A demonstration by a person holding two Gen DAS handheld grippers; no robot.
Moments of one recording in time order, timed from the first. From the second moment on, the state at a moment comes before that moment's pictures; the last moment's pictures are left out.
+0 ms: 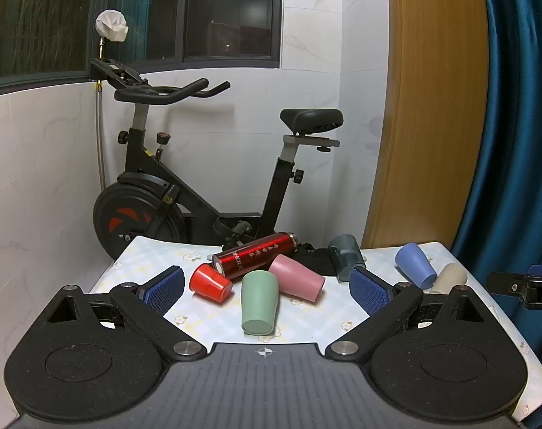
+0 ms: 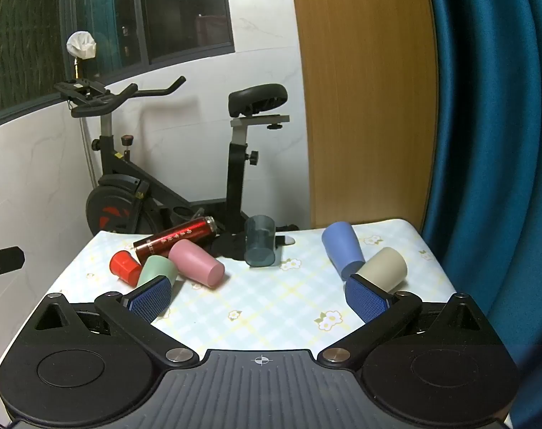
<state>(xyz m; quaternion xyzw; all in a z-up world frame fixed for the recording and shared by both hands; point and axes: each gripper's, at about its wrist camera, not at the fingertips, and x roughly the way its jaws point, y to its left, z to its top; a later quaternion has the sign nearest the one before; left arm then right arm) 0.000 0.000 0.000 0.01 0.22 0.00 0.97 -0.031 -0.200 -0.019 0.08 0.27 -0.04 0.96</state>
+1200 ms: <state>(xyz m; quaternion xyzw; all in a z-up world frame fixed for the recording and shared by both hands) 0.033 -0.013 -0.097 -0.11 0.31 -0.04 0.94 -0.021 -0.351 -0.145 0.08 0.30 -0.11 0.94</state>
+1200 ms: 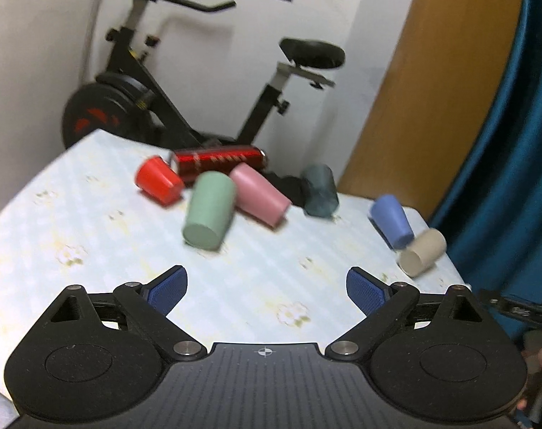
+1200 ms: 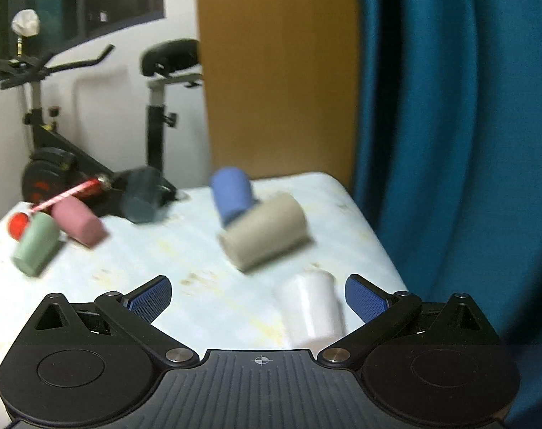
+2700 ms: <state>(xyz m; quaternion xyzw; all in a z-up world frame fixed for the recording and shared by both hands) 0.038 0.105 -0.104 -0.10 0.33 0.14 0.93 0.133 -0.094 -0.206 0.15 0.54 0.07 0.83</state>
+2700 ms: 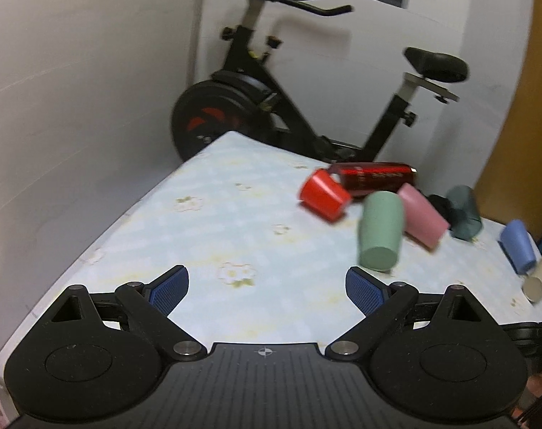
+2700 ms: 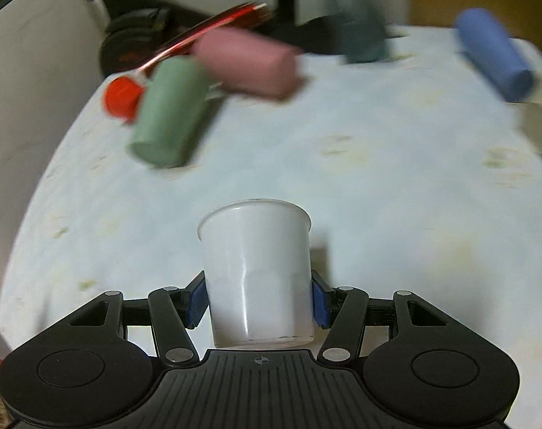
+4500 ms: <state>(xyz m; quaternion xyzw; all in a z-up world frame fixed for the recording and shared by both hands) 0.140 -0.051 -0.181 -0.03 0.42 -0.13 0.90 0.031 -0.263 -0.184 0.06 0.31 -0.03 0.95</state>
